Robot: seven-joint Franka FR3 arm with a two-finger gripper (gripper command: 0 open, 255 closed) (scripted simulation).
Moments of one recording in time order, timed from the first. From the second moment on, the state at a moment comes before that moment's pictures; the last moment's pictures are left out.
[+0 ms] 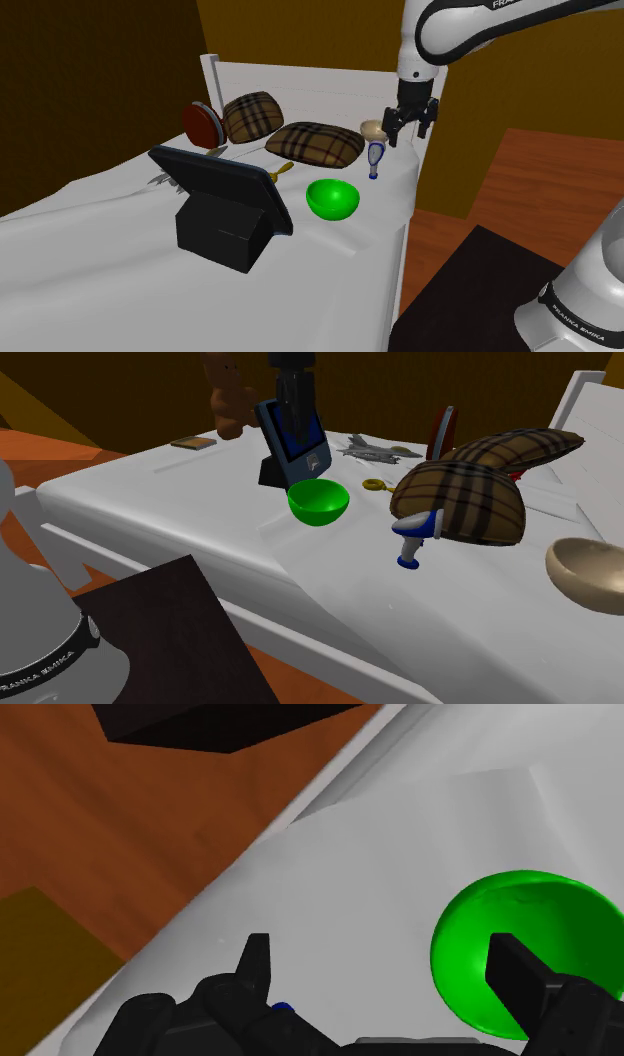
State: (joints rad) arm -0.08 -0.34 0.11 -2.27 -0.03 1.90 0.35
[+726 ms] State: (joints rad) arm -0.14 0.12 0.12 -1.95 -0.17 1.96 0.71
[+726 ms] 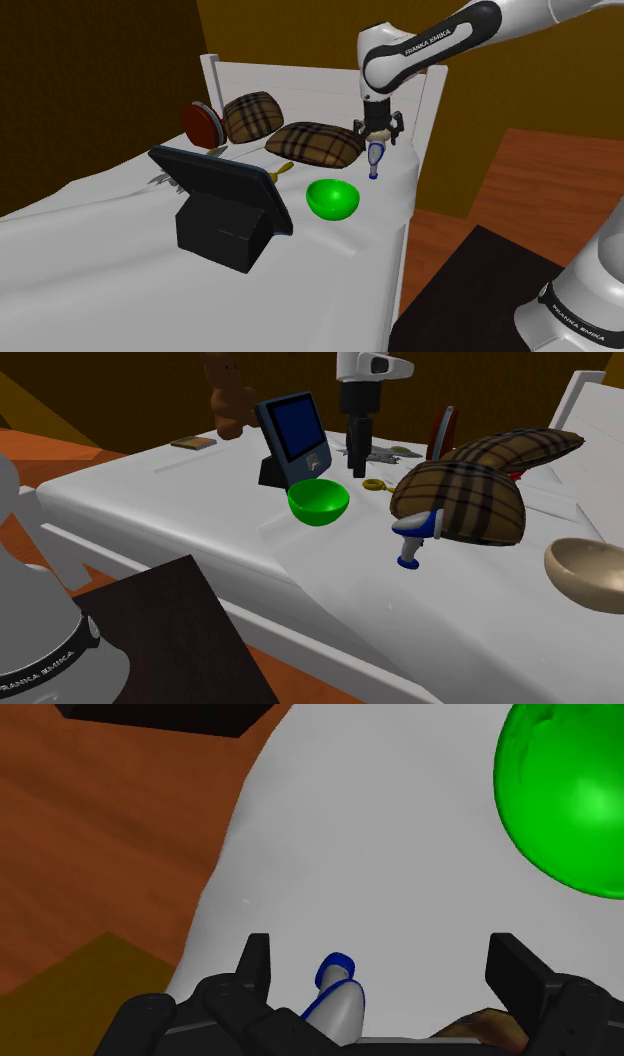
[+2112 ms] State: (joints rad) arm -0.16 0.53 0.03 -1.62 -0.26 1.97 0.95
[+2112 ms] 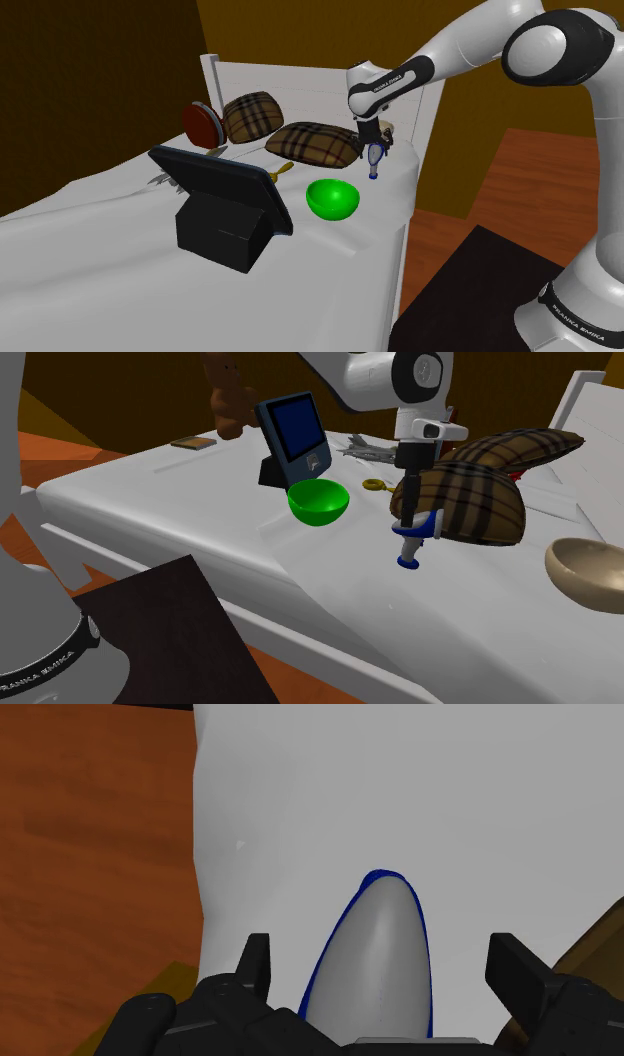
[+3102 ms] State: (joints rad) arm -0.16 0.52 0.03 -1.62 -0.26 1.97 0.95
